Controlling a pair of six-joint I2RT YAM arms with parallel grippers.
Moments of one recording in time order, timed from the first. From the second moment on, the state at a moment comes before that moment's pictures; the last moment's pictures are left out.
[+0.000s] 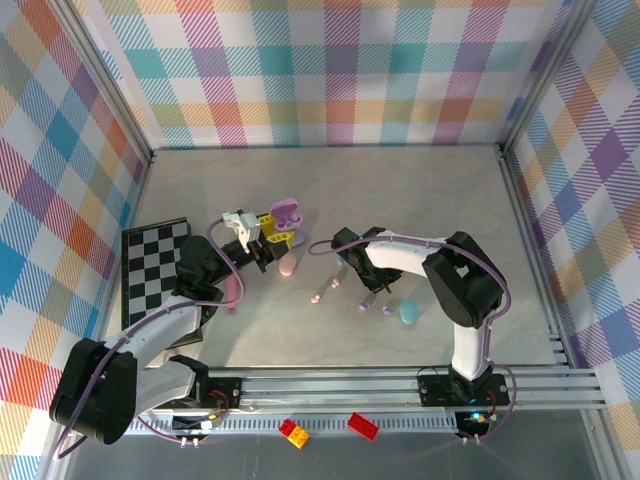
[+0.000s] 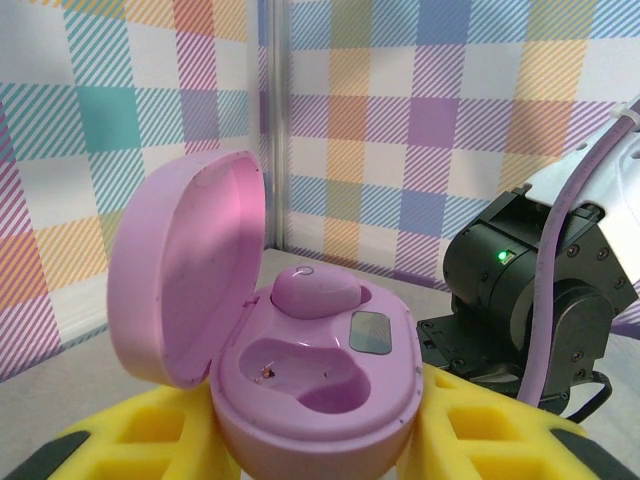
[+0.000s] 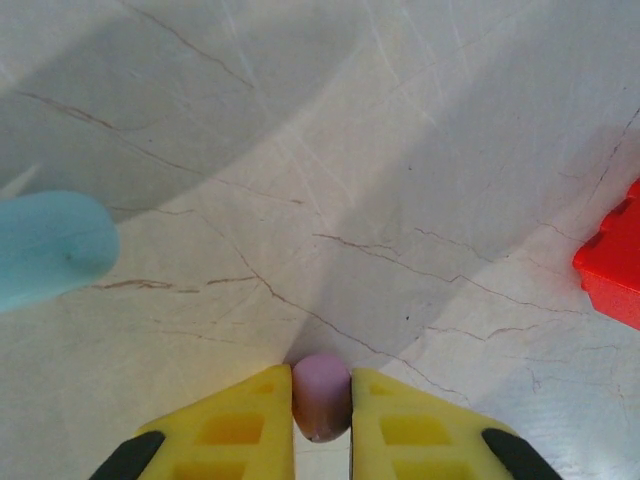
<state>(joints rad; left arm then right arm) -0.34 1.12 0.45 0.84 0.67 -0.11 0.74 1.90 1.17 -0.91 0.51 0.28</state>
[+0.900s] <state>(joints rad) -0.51 1.29 0.54 0.85 0.55 0.06 0.45 1.20 1.06 -0.66 -0.37 0.42</state>
